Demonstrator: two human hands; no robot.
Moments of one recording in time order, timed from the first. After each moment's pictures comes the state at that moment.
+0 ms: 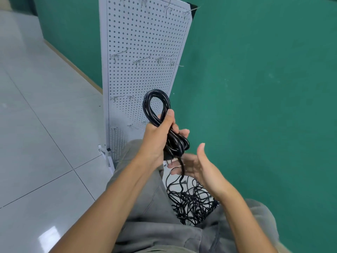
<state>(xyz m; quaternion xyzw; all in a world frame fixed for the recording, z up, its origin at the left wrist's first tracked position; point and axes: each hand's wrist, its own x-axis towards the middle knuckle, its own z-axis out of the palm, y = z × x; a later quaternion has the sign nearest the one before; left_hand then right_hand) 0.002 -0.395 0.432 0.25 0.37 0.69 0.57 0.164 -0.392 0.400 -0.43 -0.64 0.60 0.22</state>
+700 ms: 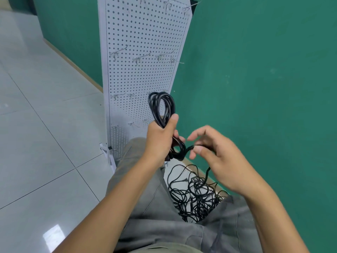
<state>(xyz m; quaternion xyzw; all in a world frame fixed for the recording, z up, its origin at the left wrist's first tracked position) 0.008 -0.391 0.419 0.32 0.49 0.68 0.45 0.169 -0.420 0.475 -0.40 -0.83 0.30 0.26</state>
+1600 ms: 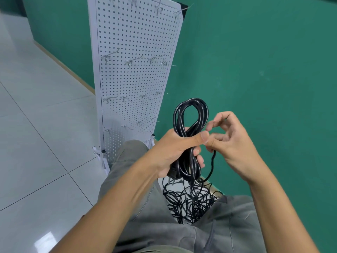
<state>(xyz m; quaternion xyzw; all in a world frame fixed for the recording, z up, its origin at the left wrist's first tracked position) 0.025 -0.425 0.456 0.45 0.29 0.50 0.68 0.194 -0.394 0.491 -0.38 -0.69 0.45 0.42</state>
